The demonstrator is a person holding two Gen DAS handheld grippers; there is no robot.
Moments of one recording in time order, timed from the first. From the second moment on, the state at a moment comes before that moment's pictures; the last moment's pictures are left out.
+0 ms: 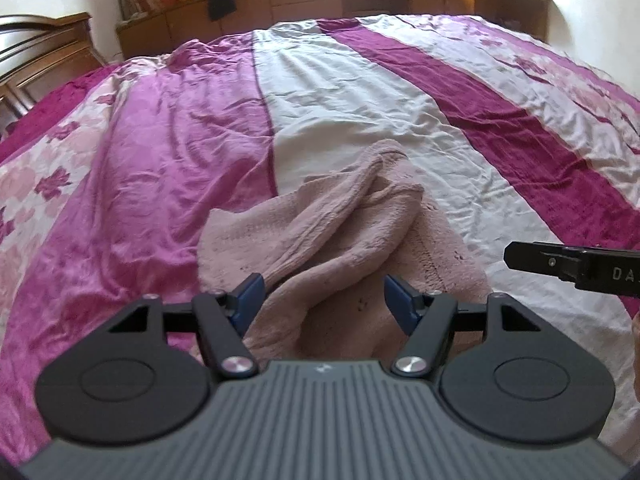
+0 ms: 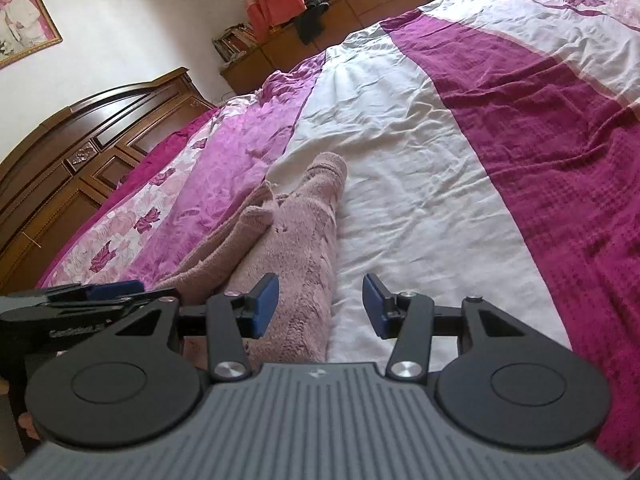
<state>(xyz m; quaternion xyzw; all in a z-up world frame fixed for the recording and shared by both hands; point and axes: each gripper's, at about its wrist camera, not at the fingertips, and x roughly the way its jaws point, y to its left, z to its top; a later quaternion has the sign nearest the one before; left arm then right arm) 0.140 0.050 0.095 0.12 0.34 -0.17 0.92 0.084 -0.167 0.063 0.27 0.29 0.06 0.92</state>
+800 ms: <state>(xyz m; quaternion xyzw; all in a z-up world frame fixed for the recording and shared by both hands) 0.196 0.058 0.076 0.08 0.31 -0.12 0.94 0.090 -0.168 0.040 0.28 0.31 0.07 0.91</state>
